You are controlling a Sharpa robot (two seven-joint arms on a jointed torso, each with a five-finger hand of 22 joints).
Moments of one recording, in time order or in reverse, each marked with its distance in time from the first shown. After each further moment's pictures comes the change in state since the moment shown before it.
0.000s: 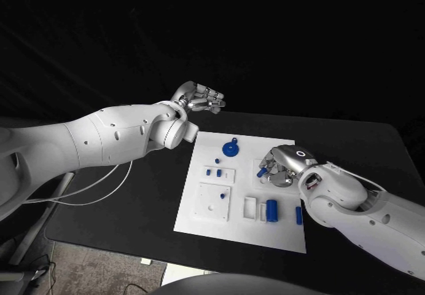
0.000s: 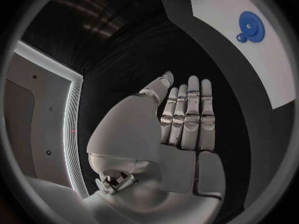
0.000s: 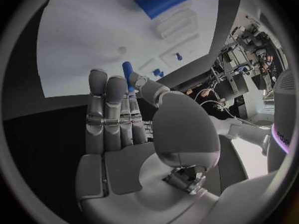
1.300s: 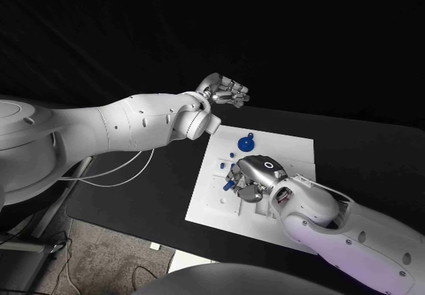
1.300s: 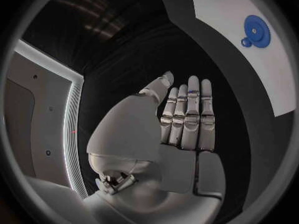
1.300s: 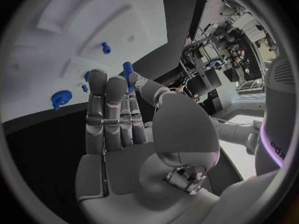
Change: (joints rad) left arm 0.000 0.036 0.000 -0.019 0.001 0.002 -0.001; left_hand 0.000 0.000 0.000 0.000 0.000 0.000 0.000 0.000 0.000 0.000 0.000 0.000 0.000 0.000 0.000 0.000 0.000 0.000 0.000 0.000 0.000 0.000; right arm -0.002 0.168 -0.101 0.074 0.022 0.010 0.032; right_hand -0.005 0.004 0.003 -0.002 -0.001 0.000 0.000 0.002 0.000 0.003 -0.003 -0.001 -0.002 0.003 -0.002 0.000 0.002 -0.008 0.004 -0.003 0.000 0.012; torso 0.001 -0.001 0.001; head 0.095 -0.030
